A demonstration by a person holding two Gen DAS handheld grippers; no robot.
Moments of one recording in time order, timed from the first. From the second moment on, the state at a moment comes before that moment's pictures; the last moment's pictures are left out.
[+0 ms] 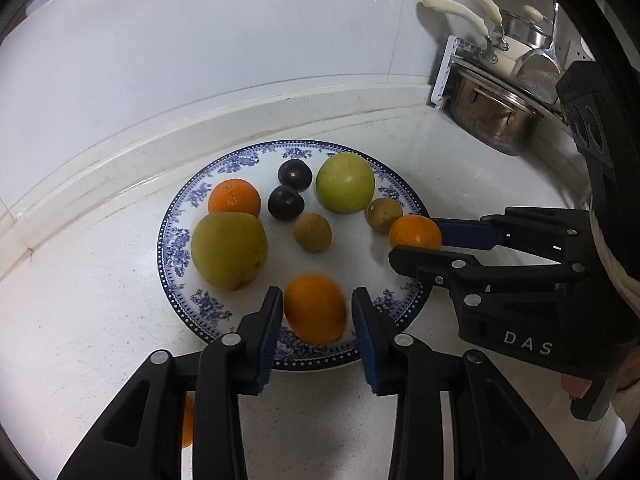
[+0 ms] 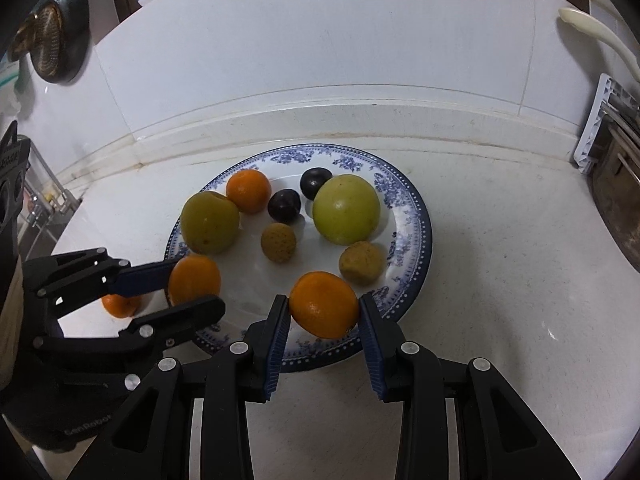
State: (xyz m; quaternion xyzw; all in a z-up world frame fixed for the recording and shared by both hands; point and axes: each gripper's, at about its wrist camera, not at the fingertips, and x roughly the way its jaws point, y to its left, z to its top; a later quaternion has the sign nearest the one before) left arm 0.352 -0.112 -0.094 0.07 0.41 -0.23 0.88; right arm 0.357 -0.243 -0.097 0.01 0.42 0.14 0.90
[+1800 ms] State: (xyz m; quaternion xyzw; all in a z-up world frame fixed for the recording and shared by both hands) left arm 0.256 0.072 -0.051 0.03 0.35 -0.09 0.93; right arm 0.272 -0.104 -0.052 -0.01 0.37 0.18 0.91
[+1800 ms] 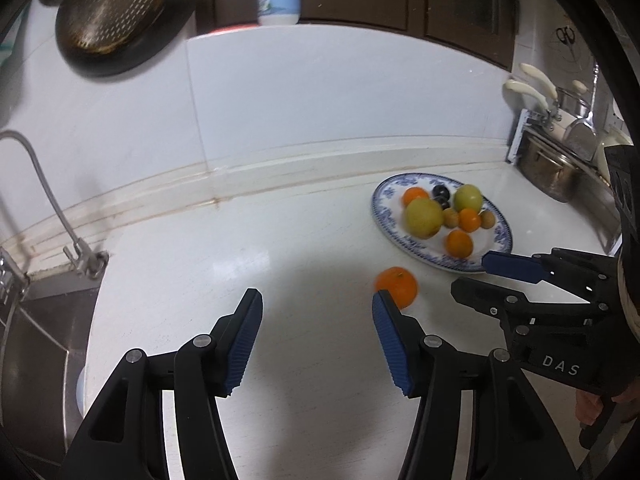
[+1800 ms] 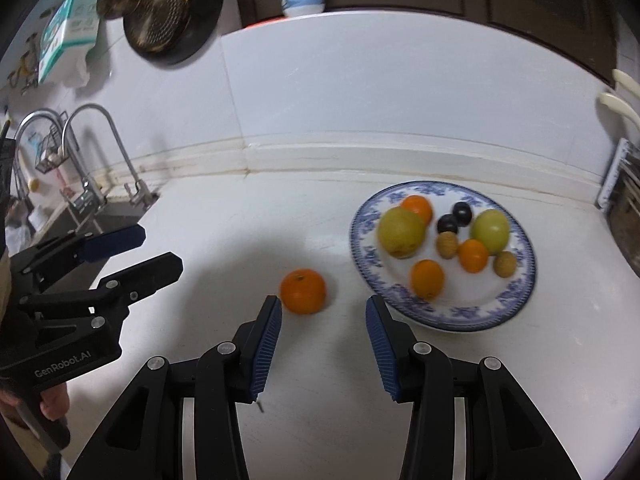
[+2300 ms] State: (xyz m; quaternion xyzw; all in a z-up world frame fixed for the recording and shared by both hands) left arm 0.277 0.090 -0.085 0.03 0.39 -0.08 0.92; right arm 0.316 -0.070 -0.093 -0.02 0.43 0.19 0.88
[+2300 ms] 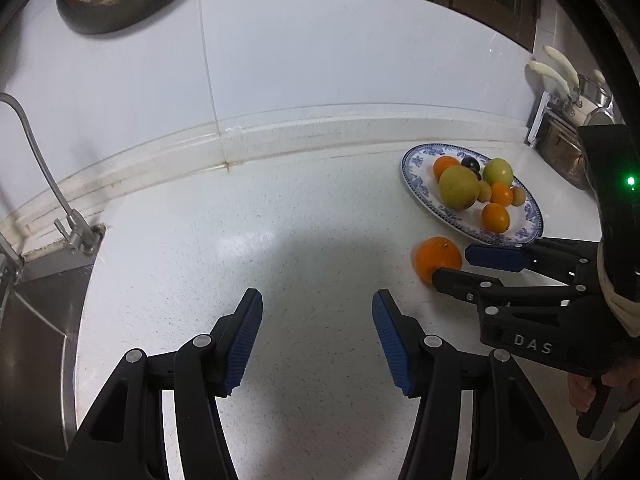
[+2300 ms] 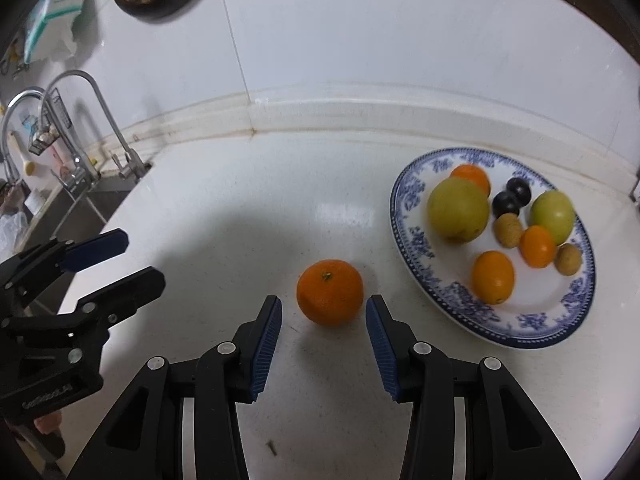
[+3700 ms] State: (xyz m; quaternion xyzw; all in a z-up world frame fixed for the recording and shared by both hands) left arm 0.268 0.045 -0.044 0.05 0.33 -0.13 0.93; right arm 0.286 -0.115 -0.052 0.03 0.37 0.16 0.91
